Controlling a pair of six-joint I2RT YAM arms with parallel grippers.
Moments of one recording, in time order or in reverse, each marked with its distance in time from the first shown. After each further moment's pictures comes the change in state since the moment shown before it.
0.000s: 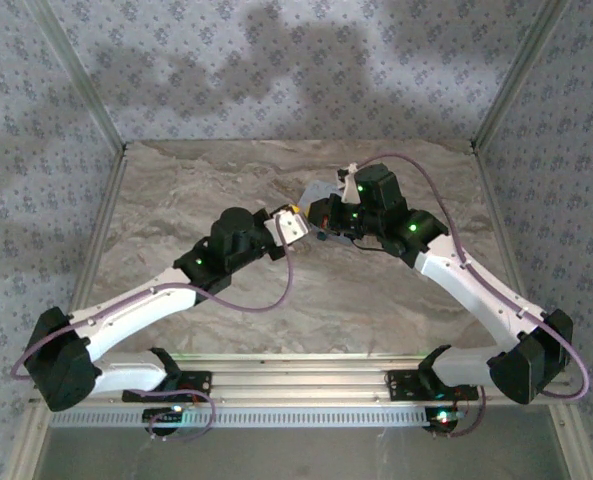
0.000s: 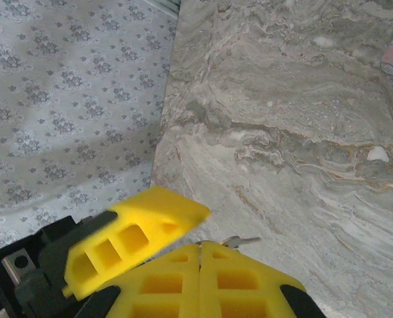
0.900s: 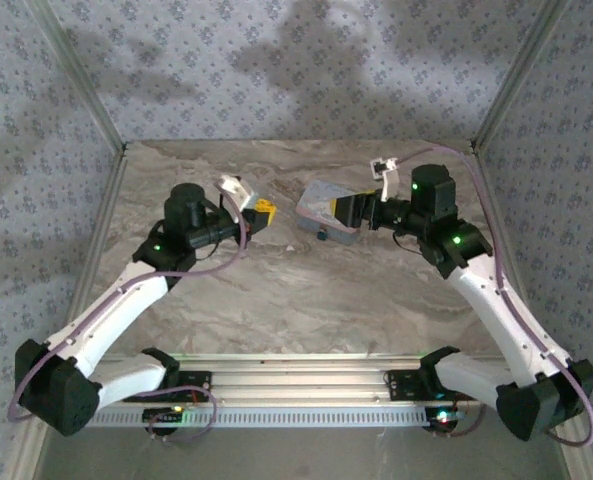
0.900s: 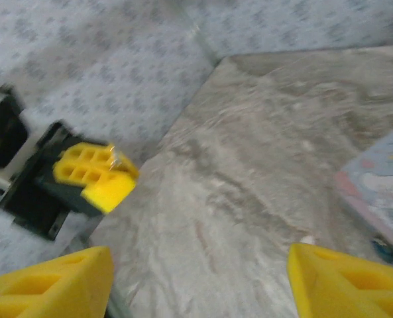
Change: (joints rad) left arm 0.358 -0.106 0.046 -0.174 0.561 -0.498; right arm -0.240 -0.167 -0.086 0.061 -0.270 -0.509
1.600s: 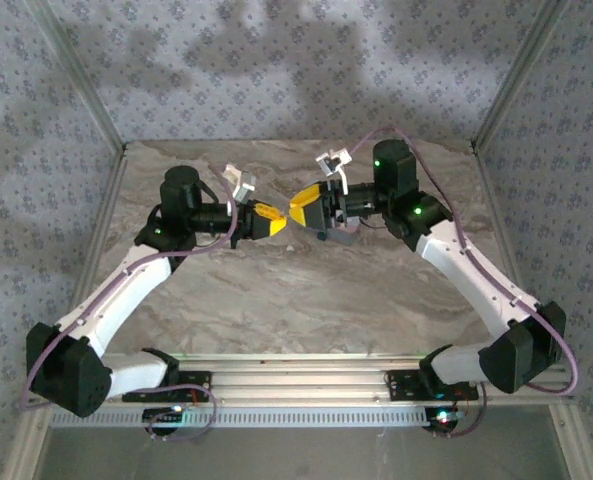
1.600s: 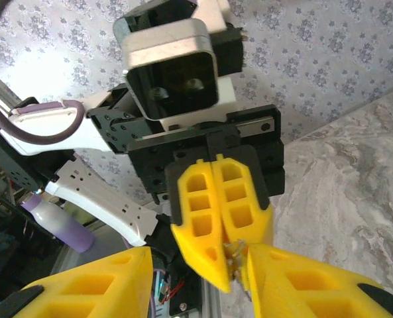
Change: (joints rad) left arm 0.046 0.101 0.091 0.069 0.580 -0.200; right arm 0.133 0.240 0.162 0.203 -0.448 -0.092
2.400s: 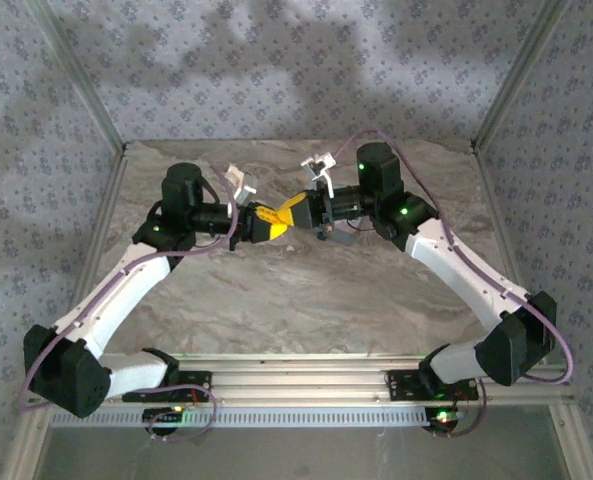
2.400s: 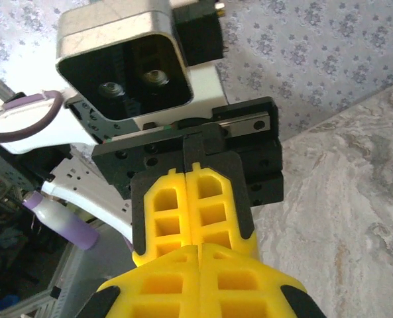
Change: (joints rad) left arm -0.014 -0.004 0.040 -0.115 0.018 0.069; right arm 0.063 0.038 0.011 0.009 0.053 0.019
